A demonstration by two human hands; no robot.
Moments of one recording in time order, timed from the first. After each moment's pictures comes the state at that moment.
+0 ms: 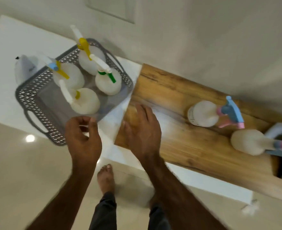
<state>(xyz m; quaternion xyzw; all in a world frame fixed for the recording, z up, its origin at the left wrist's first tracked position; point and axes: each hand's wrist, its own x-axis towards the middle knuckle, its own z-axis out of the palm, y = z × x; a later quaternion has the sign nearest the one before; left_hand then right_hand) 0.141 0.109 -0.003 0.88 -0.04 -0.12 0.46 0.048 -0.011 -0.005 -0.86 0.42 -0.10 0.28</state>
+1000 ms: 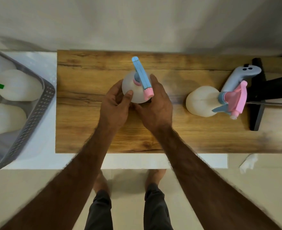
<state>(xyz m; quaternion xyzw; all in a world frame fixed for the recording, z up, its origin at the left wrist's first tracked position) -0.007 -0.112 -0.050 0.73 -0.22 -0.44 0.48 -0.124 -0.175 -0.063 -0.73 0.55 -0.17 0.37</state>
